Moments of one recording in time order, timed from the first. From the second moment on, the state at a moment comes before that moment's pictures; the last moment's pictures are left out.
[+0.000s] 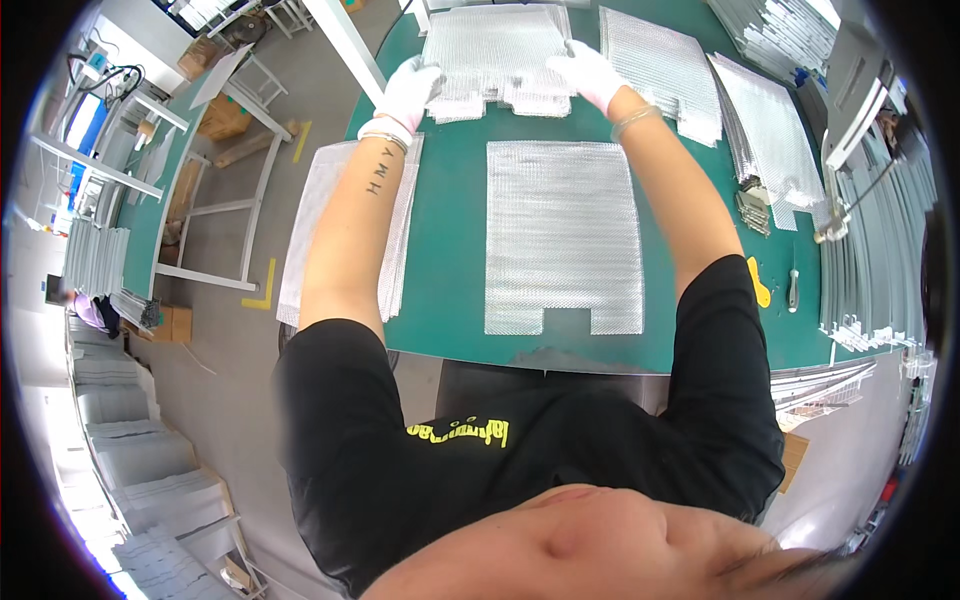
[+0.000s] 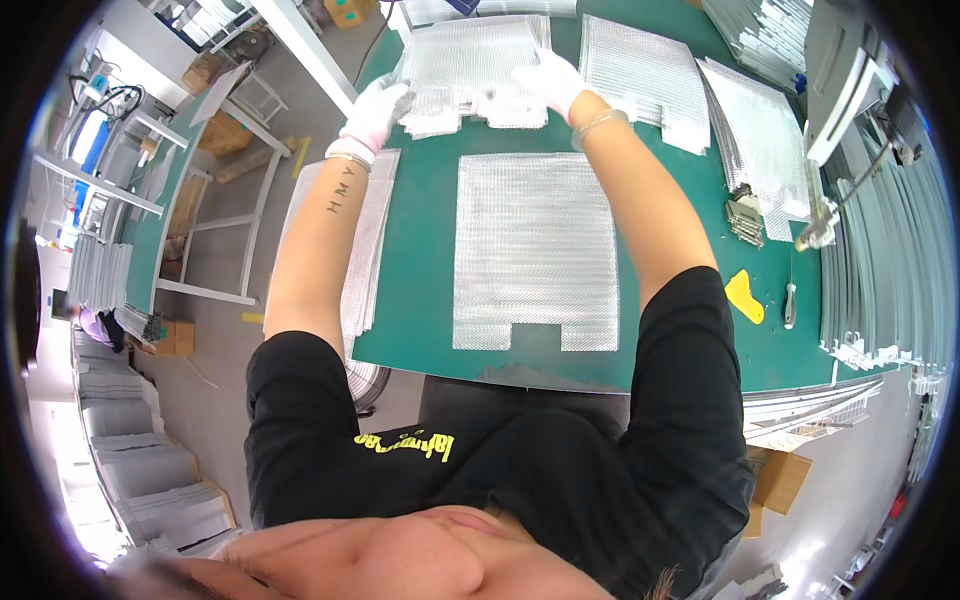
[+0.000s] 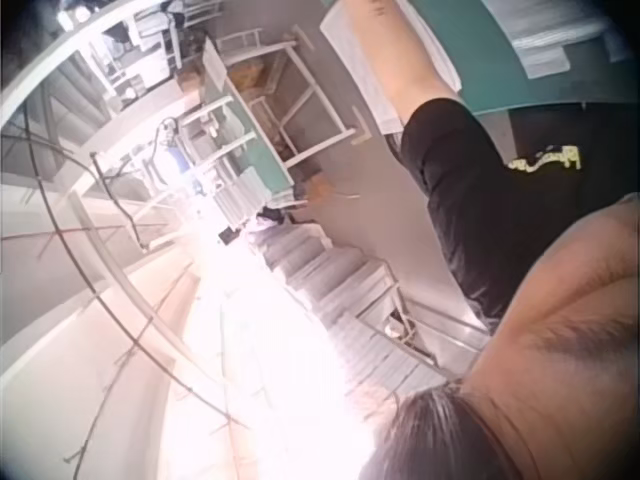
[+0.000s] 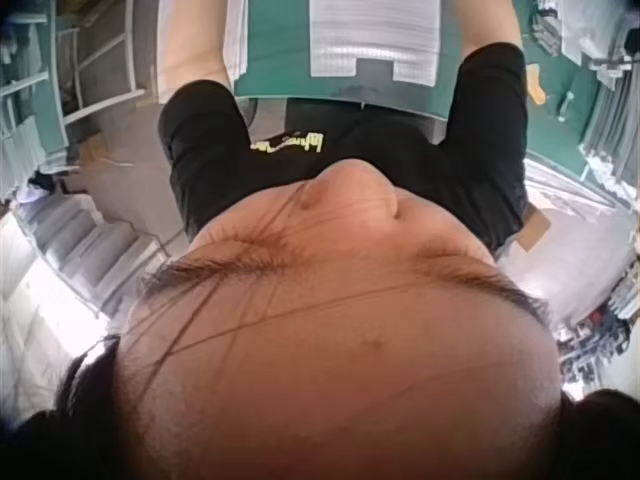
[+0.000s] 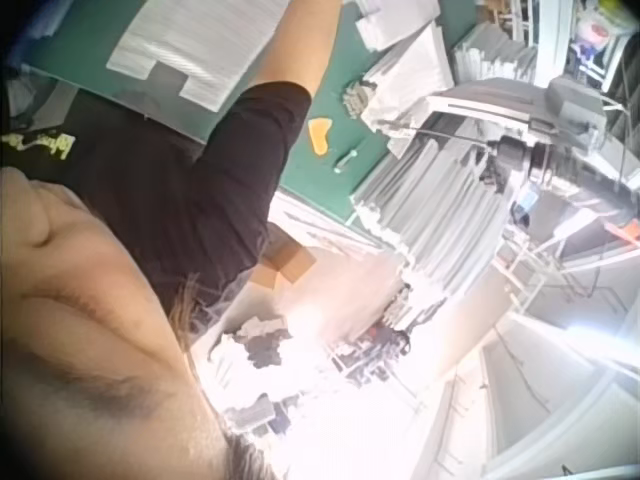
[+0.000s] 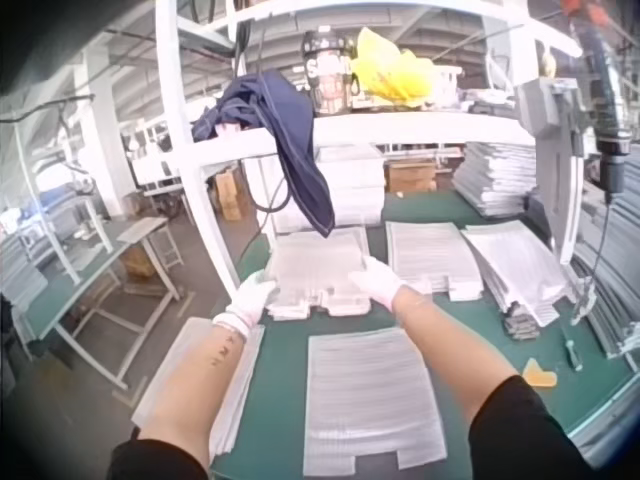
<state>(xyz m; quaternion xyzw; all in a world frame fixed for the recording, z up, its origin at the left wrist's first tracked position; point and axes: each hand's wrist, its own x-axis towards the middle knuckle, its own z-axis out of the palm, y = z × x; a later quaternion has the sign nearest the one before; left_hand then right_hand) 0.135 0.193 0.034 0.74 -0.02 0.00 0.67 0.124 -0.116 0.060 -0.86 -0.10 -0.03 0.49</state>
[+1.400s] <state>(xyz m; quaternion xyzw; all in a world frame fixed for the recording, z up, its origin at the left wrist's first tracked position) -0.181 0.096 -0.021 0.95 -0.08 0.05 0.29 -0.212 -0.175 -0.013 -0.91 0.04 -0.08 0.41</state>
